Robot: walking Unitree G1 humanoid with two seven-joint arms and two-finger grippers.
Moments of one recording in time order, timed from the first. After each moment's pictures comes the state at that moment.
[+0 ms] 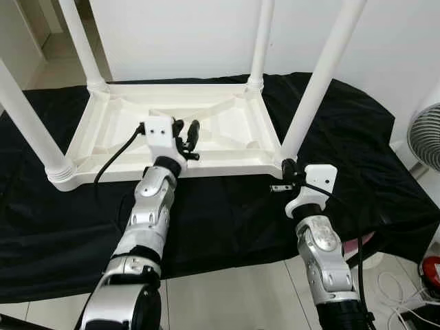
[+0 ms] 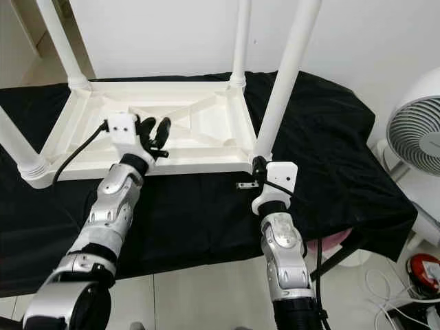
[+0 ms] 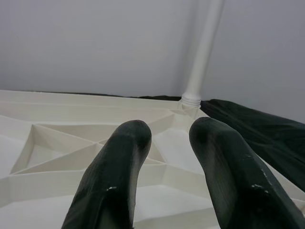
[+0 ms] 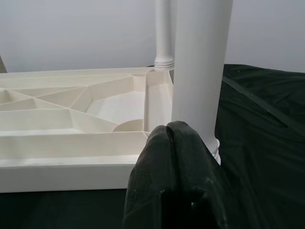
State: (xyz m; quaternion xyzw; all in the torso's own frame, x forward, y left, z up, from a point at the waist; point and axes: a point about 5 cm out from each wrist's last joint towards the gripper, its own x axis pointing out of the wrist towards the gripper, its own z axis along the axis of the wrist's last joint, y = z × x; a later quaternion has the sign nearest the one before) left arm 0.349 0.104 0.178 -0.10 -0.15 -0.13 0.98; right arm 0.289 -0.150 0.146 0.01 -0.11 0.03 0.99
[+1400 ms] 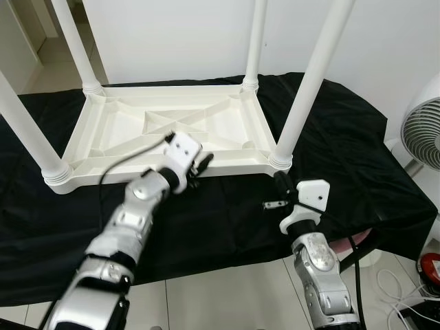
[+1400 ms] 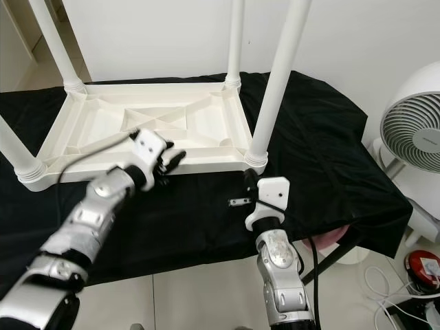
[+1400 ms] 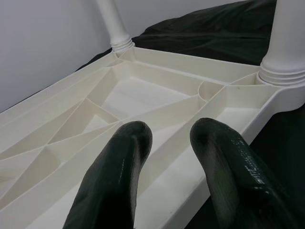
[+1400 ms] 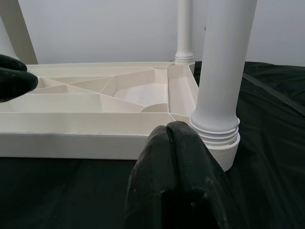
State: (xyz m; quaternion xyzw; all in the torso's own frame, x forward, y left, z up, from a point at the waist) left arm 0.356 0.104 0.166 0.15 -0.06 -0.30 0.94; right arm 0.259 -0.135 0.137 0.00 -0.11 0.08 0.99
